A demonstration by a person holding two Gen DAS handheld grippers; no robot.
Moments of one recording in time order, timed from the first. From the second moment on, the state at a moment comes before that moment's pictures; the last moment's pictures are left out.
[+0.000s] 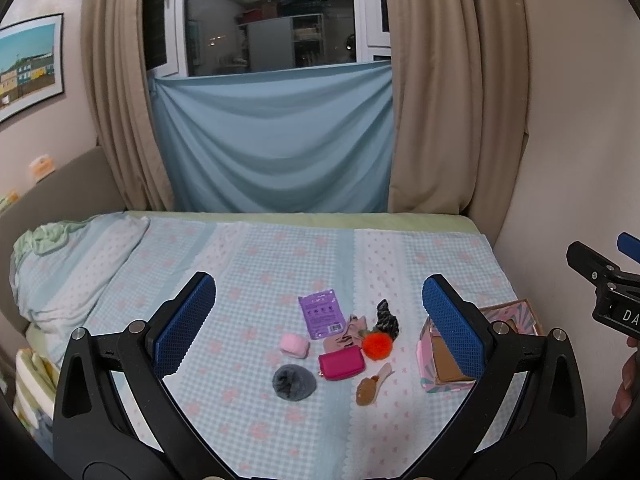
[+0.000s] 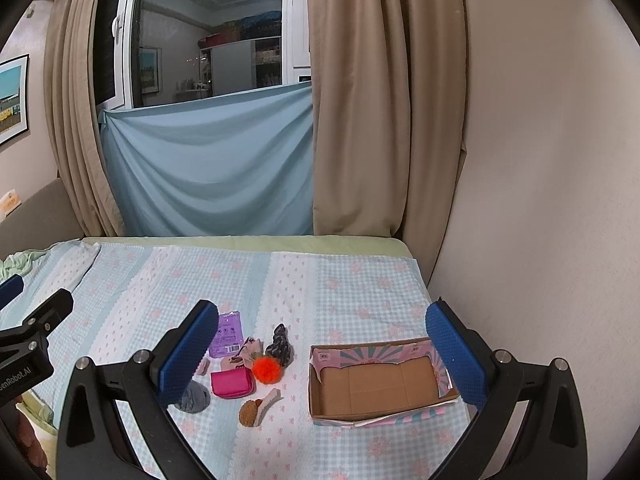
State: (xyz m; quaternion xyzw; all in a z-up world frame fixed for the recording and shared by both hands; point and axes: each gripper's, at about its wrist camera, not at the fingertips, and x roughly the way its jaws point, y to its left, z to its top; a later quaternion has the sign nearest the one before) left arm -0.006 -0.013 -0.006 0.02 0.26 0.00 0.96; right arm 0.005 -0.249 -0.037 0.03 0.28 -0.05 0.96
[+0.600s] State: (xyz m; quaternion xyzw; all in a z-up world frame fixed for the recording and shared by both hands) left arm -0.005 -0.010 -0.005 0.01 0.27 -0.01 0.96; right arm 0.006 -0.248 -0.037 0.03 0.28 -0.05 0.96
